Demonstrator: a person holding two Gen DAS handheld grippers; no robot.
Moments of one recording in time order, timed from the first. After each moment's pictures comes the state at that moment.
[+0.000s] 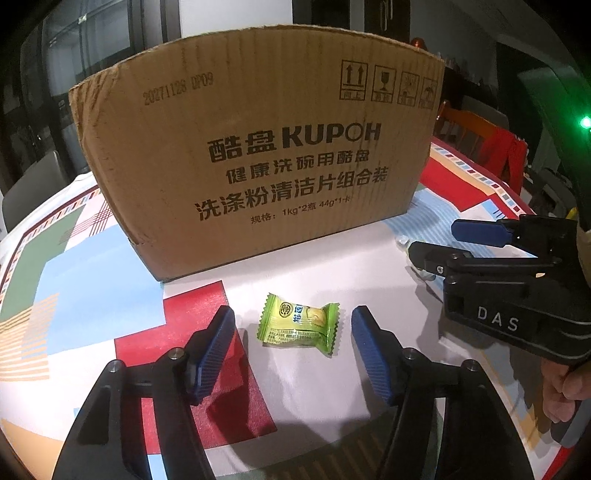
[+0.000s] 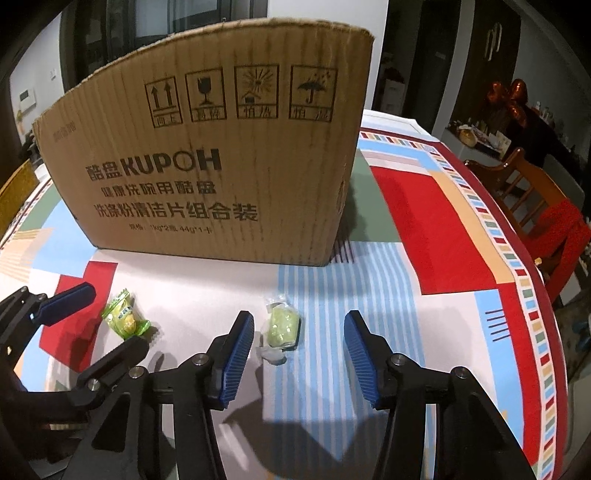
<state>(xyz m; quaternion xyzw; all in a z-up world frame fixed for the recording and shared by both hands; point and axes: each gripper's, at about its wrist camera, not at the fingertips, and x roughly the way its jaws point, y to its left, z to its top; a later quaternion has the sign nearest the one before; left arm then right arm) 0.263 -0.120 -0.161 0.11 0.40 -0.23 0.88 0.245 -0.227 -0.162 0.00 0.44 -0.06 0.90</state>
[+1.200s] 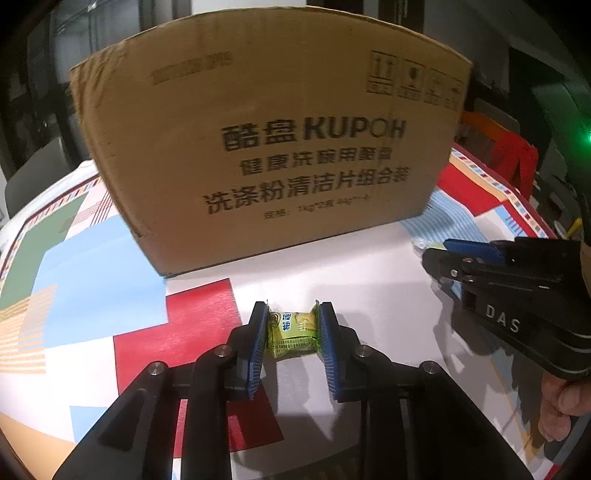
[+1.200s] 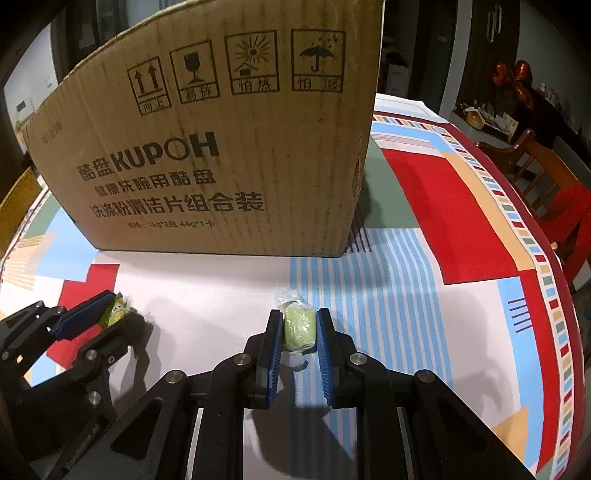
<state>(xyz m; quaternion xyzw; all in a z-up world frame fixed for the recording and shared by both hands) 0.273 -0.105 -0.160 0.10 0.41 -0.21 0.88 0.256 -0.230 -0.167 0.03 0.46 -0.05 0.89</state>
